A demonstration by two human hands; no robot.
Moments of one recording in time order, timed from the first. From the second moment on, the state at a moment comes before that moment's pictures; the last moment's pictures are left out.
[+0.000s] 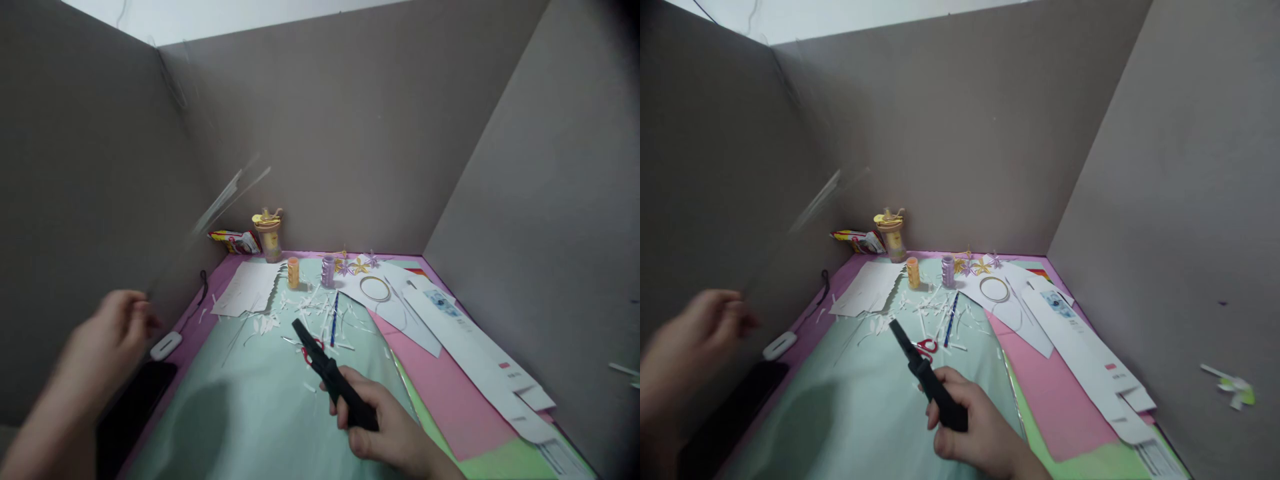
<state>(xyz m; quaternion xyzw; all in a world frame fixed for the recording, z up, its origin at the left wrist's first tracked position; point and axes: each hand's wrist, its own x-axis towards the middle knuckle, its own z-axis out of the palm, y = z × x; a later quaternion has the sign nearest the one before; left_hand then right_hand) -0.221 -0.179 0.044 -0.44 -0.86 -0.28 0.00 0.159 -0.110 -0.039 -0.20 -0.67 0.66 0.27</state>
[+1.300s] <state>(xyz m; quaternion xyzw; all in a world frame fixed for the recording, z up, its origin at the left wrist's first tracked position) -0.117 -0.132 -0.071 -0.48 -0.52 -0.62 -0.33 0.160 -0.102 -0.046 -0.24 -0.63 0.67 0.32</state>
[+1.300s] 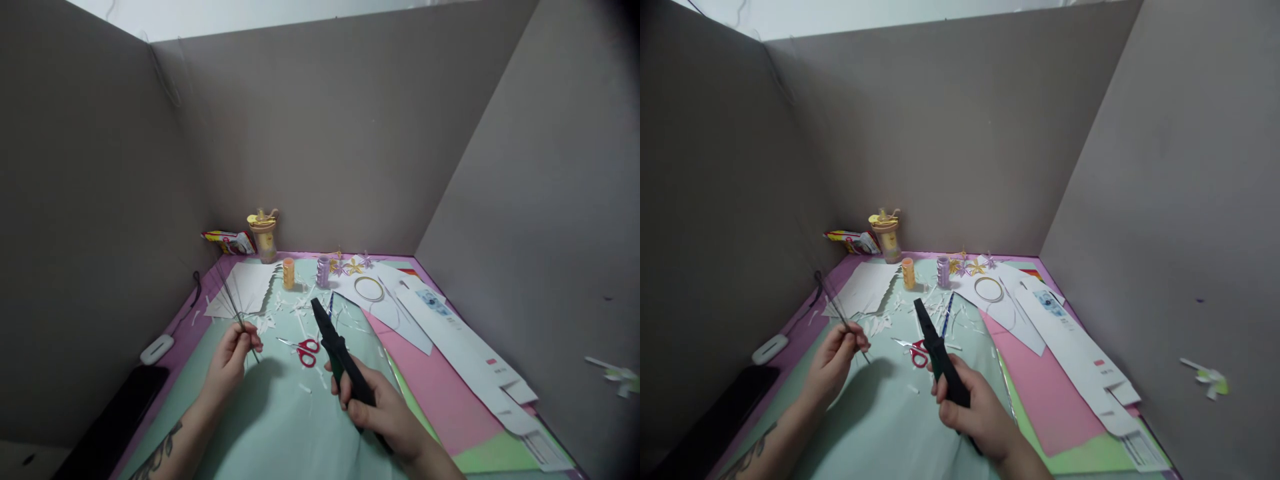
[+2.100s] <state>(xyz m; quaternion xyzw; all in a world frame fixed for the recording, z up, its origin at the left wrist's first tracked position) -0.114 -0.127 -0.066 -0.40 -0.55 -0.67 -0.32 0.158 -0.101 -0.049 -0.24 -0.63 0.67 0.31</state>
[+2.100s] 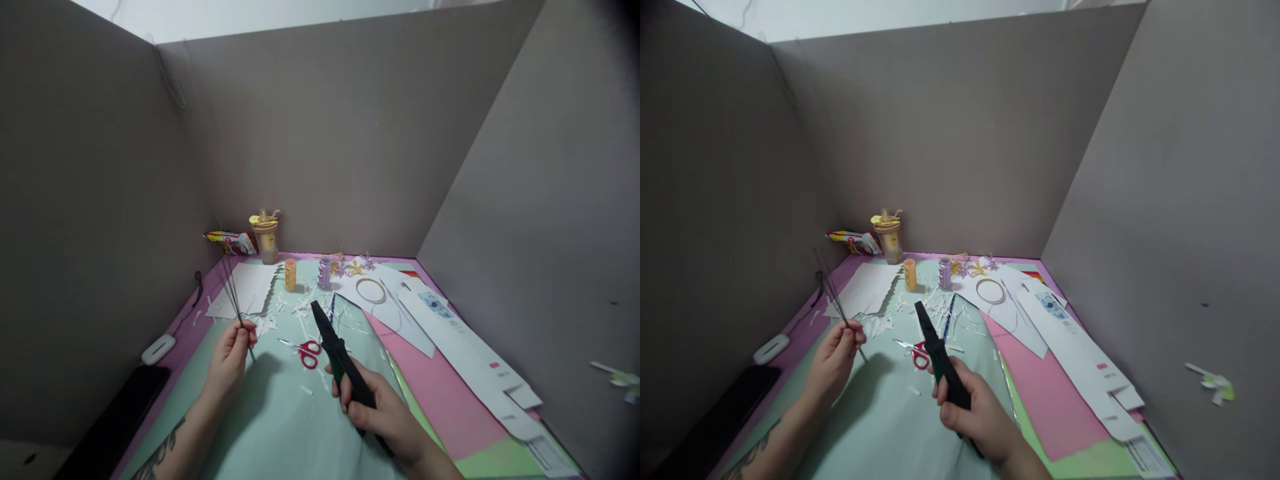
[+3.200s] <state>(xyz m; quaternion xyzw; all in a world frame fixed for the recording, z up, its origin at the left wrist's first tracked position) -0.059 -0.157 -0.024 -0.62 -0.52 -0.18 -0.56 0.187 -0.071 -0.049 -0.40 -0.36 0.56 0.63</state>
